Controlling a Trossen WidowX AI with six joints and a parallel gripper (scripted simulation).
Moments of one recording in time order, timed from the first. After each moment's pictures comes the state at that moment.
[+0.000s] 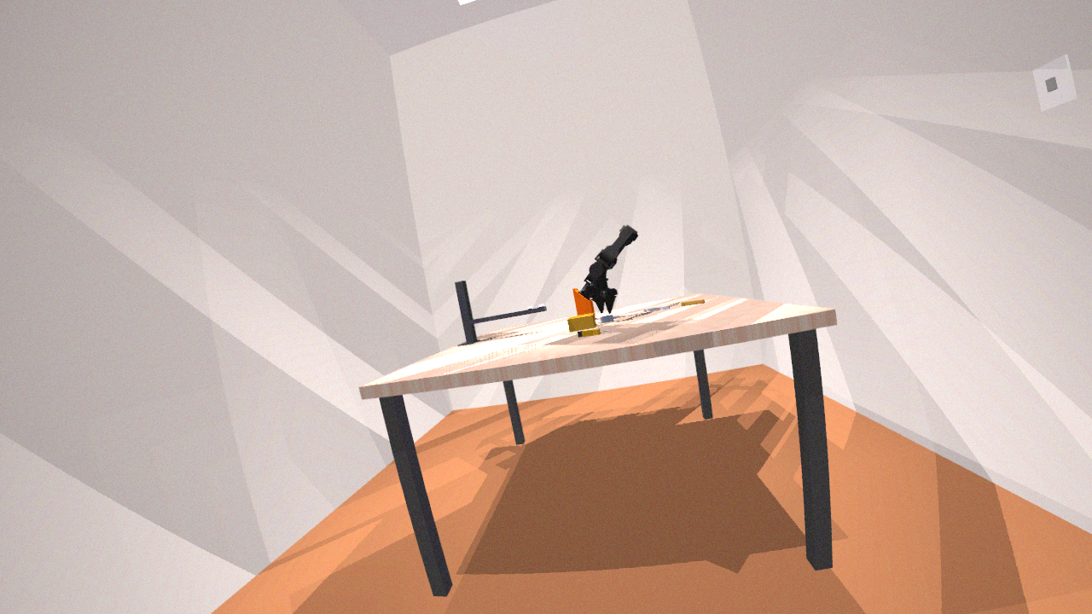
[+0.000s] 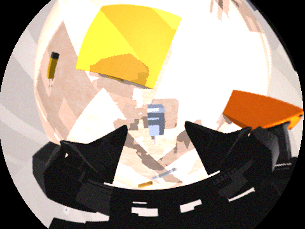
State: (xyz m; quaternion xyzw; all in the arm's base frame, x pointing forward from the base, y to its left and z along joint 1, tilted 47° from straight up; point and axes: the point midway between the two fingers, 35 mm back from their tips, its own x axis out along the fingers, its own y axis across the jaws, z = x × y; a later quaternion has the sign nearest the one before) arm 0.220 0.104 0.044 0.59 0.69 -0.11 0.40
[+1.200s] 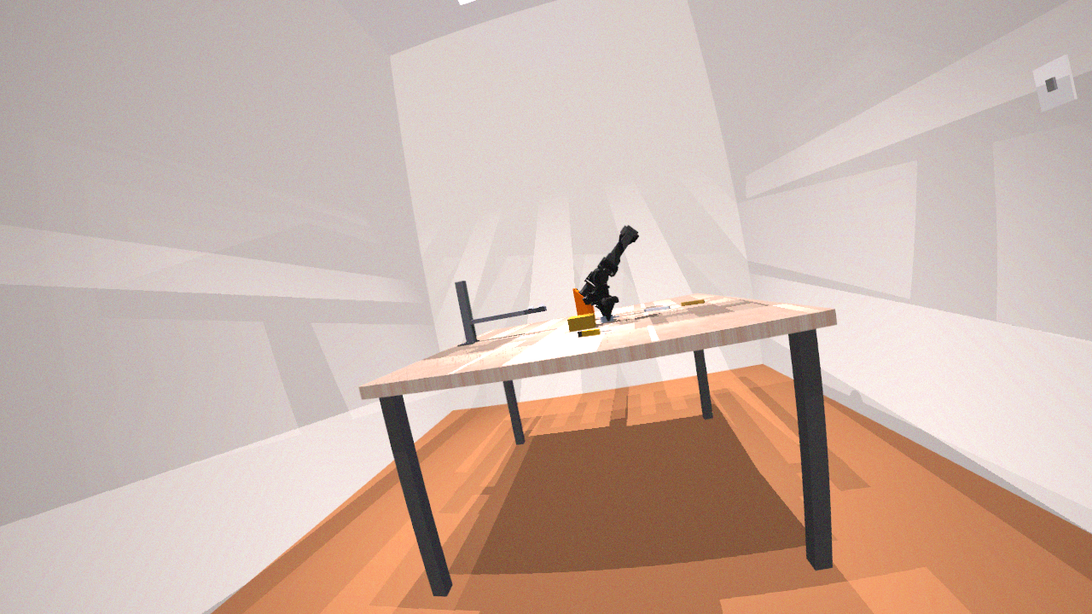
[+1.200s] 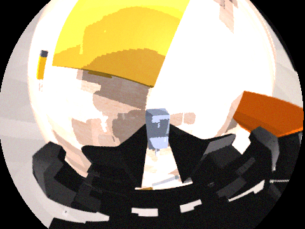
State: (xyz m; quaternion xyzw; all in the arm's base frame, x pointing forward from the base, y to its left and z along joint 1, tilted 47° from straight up) arm 0.219 0.128 0.023 0.60 0.69 -0.11 0.40
